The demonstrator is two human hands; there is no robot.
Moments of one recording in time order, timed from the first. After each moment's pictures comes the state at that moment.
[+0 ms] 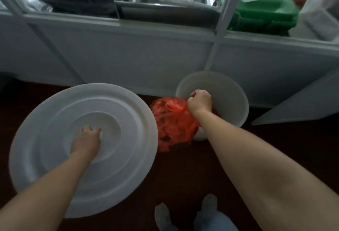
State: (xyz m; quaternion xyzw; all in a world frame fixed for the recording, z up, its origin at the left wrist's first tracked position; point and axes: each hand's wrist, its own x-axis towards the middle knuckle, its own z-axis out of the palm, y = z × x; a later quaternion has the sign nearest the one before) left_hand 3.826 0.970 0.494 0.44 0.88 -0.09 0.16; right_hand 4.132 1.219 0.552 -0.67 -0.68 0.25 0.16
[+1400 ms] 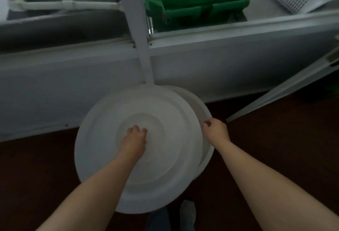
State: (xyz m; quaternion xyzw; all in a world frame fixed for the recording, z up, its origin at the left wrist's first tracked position) left_hand 4.111 1.468 0.353 0.67 0.70 -0.14 0.23; right_hand 4.399 1.517 0.392 -0.77 -0.50 0.39 0.08
